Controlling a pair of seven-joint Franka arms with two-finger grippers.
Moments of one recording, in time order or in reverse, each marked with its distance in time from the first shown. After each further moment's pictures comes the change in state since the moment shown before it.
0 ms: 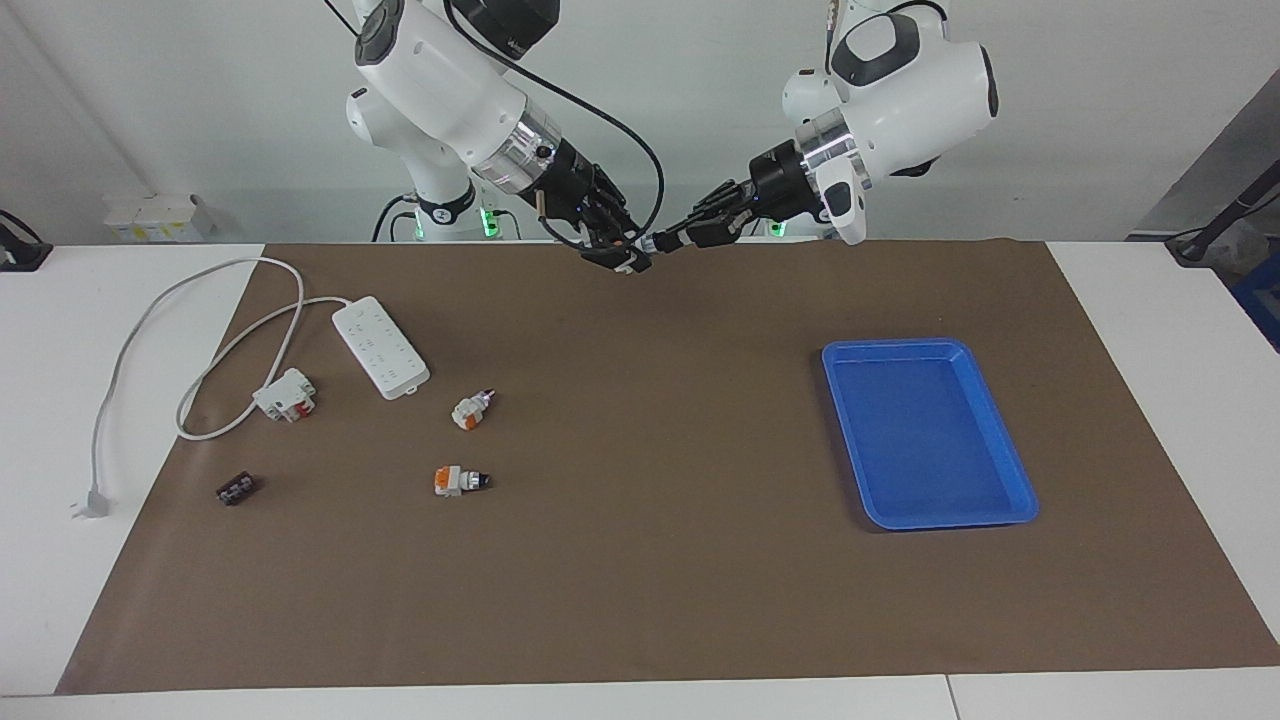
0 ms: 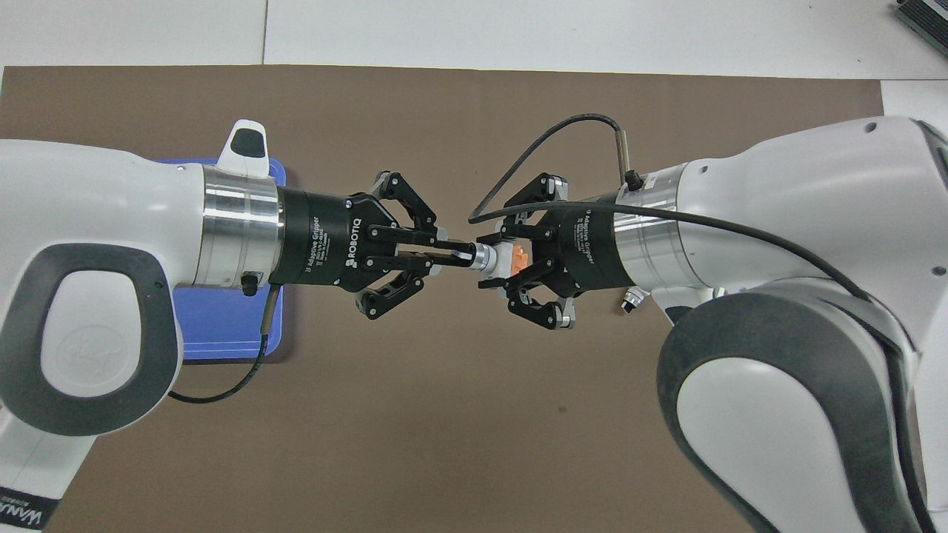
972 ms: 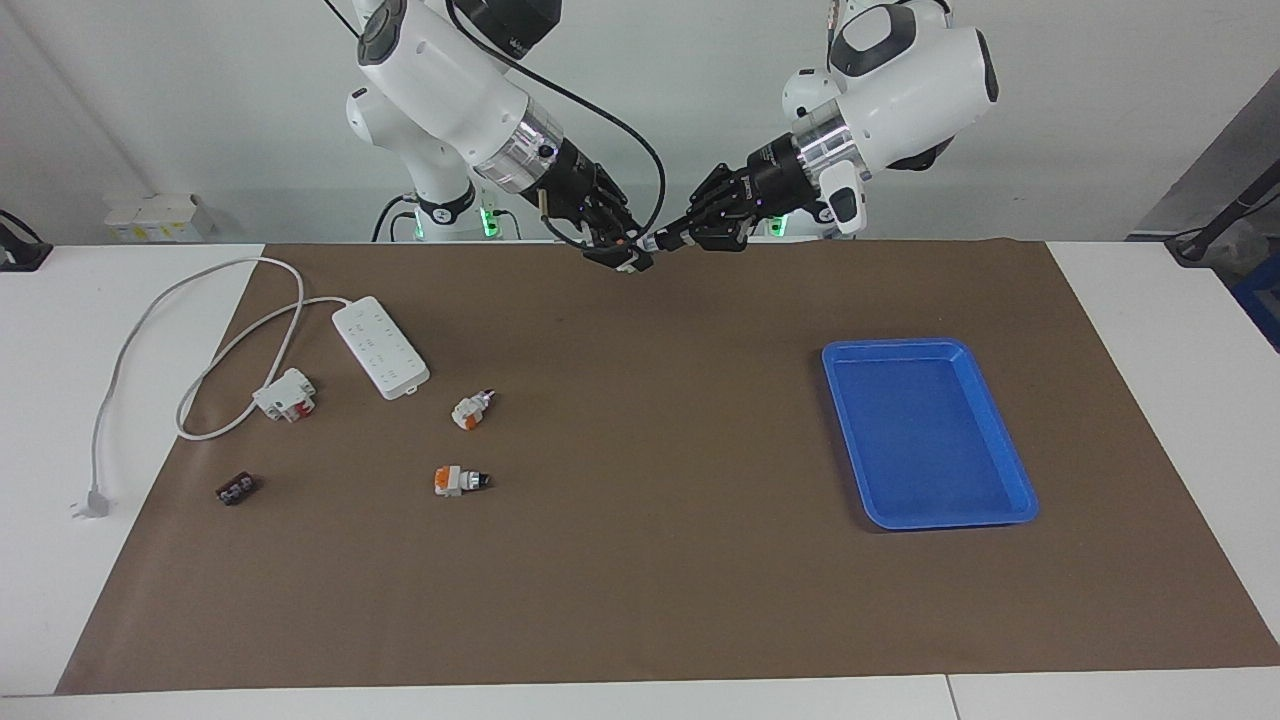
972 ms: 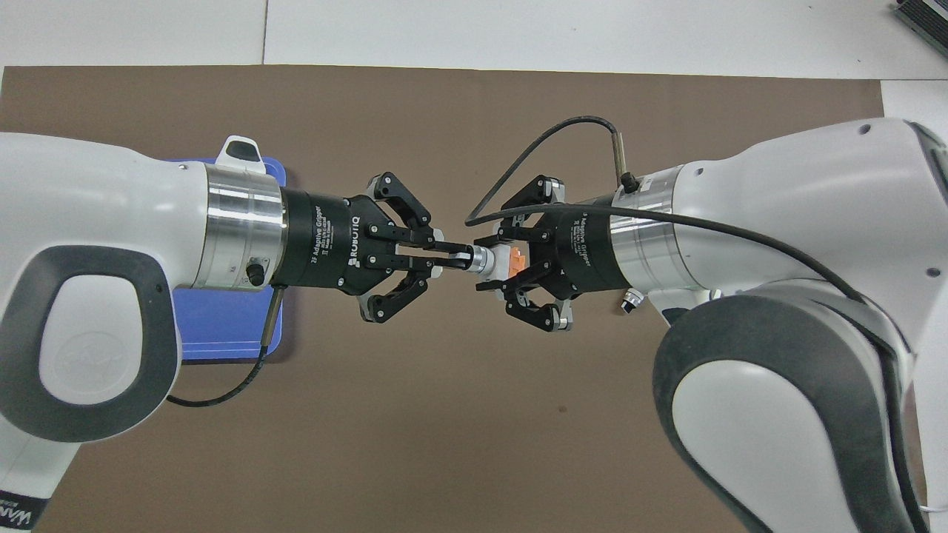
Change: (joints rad) left arm -0.005 0.000 0.000 0.021 0.069 -0.021 -0.307; right arm 0.004 0.000 0.002 -0.003 0.000 0.000 0.000
